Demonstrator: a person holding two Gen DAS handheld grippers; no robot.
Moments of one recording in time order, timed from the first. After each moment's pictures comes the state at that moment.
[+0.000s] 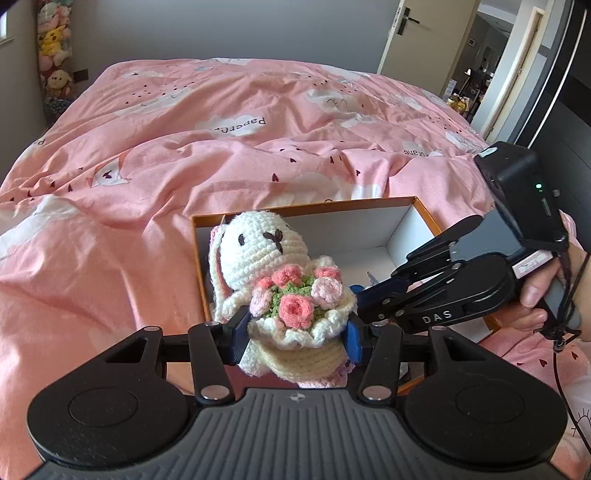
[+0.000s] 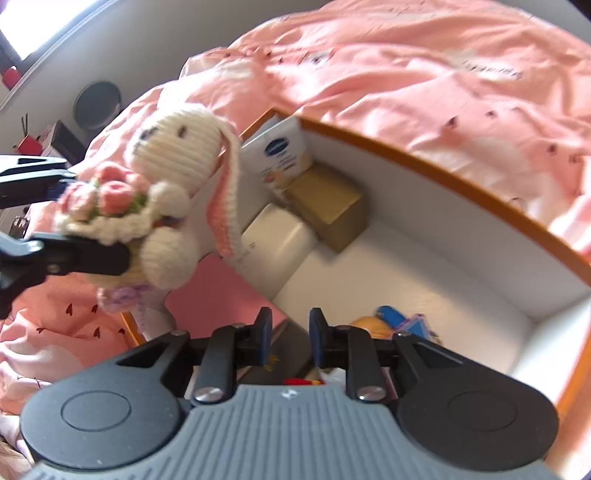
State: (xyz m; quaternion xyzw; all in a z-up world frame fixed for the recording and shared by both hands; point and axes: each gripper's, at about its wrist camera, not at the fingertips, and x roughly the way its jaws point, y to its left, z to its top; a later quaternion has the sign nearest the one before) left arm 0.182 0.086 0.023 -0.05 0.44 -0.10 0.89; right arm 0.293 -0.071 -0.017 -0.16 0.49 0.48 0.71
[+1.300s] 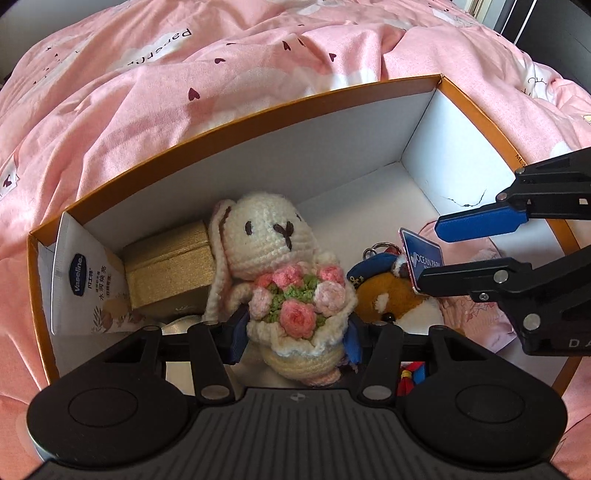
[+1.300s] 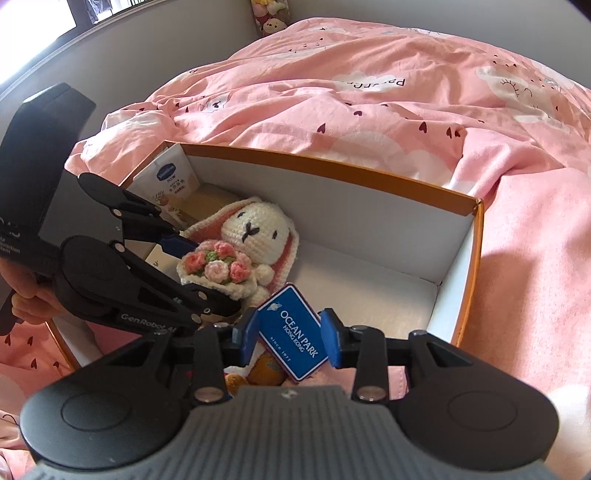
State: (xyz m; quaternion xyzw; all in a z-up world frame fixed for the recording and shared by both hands) left arm 0.285 0.023 -0.084 0.06 0.56 -0.14 0.82; right arm 0.304 -0.124 -0.046 -0.12 0.45 0.39 0.79
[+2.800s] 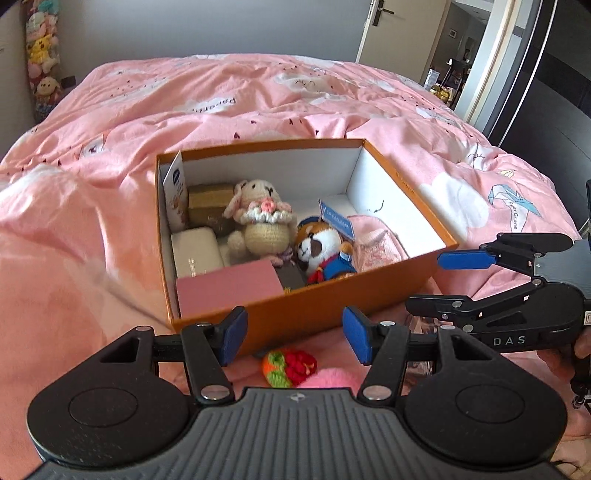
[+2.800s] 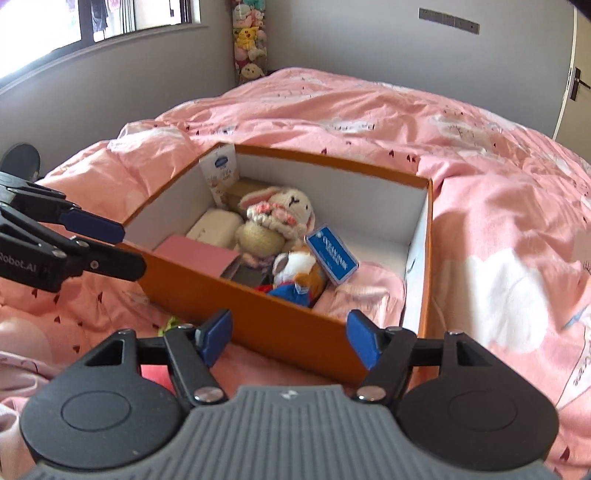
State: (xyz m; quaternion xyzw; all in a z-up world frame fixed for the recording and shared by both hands) left arm 0.089 0.047 -0.010 -0.04 0.44 -0.11 0.89; right arm 0.142 -0.176 -0.021 -0.13 0.38 0.33 0.85
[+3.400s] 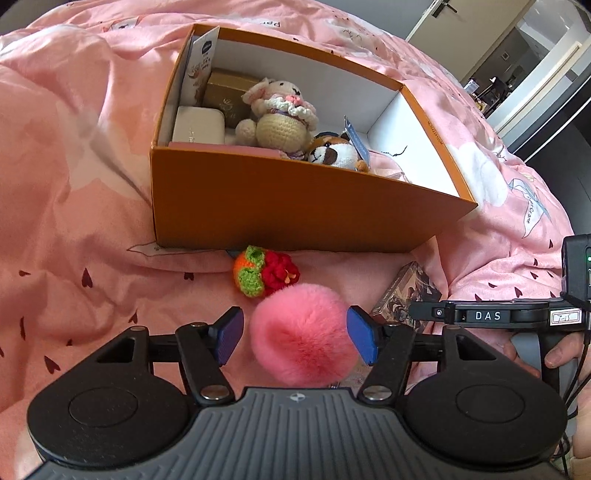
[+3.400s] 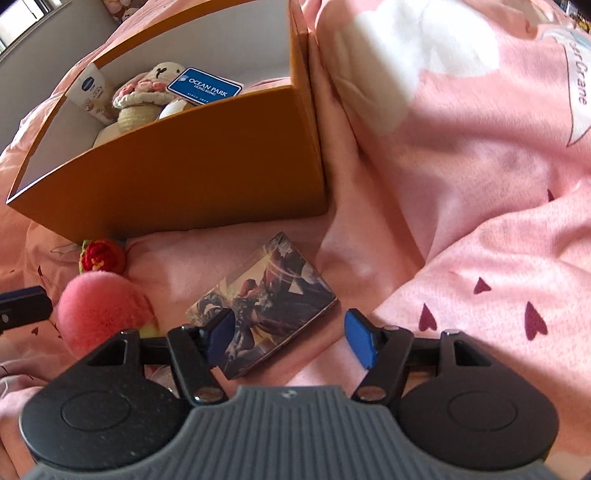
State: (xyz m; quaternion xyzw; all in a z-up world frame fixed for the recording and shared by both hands) left arm 0.066 0.049 -0.070 -0.17 0.51 -0.08 0.84; right arm 0.166 -0.237 -0.101 0.01 0.57 0.20 0.80
